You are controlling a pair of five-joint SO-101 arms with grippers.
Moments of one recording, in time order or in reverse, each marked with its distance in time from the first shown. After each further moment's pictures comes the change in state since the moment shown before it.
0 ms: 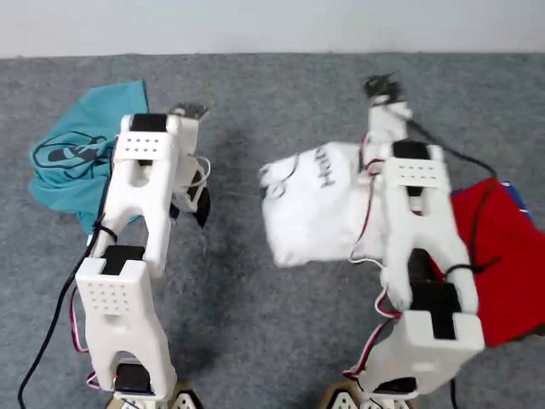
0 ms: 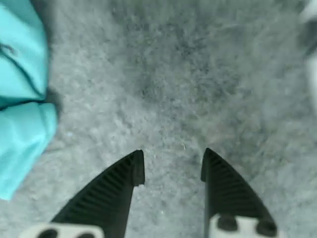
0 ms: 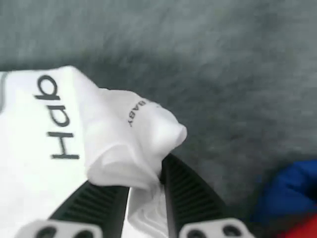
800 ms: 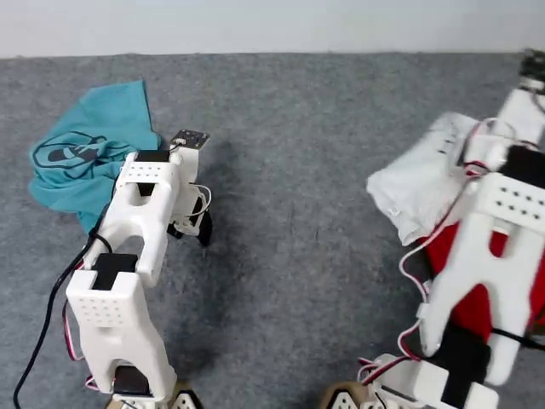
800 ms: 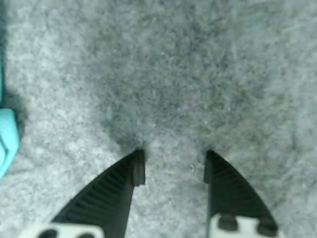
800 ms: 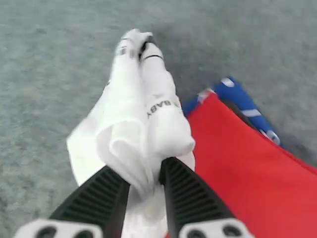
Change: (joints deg) left arm -0.1 -3.5 22.1 -19.3 -0.1; right arm 20.7 -16.4 -7.6 18.5 -9.2
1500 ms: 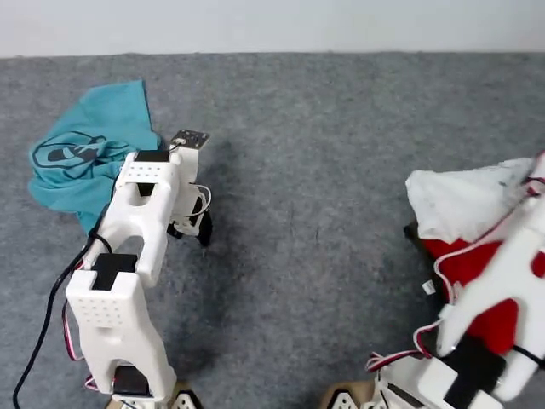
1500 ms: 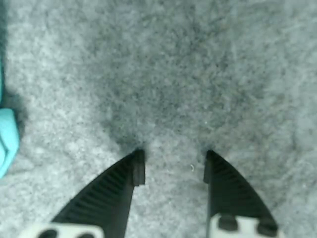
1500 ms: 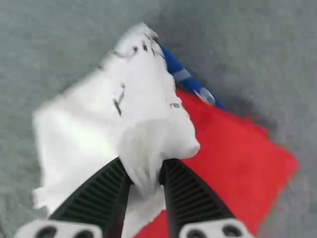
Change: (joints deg) left arm 0.0 0.0 0.2 0.0 0.0; right arm 10.6 0.0 -2.4 4.5 2.2
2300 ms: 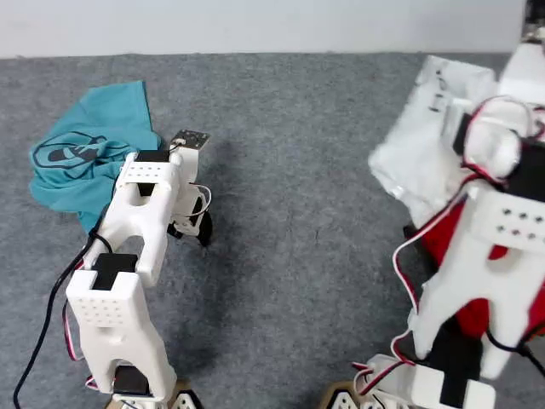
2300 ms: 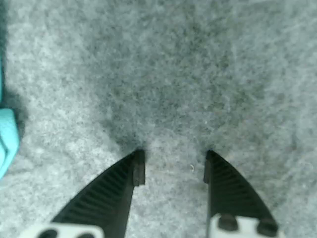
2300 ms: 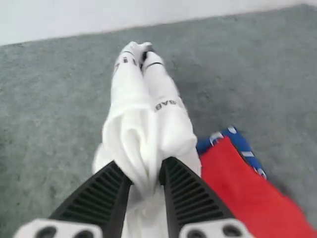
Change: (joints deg) left arm 0.0 0.0 0.0 0.0 0.0; right arm -18.5 -0.1 -34.7 20.7 0.4
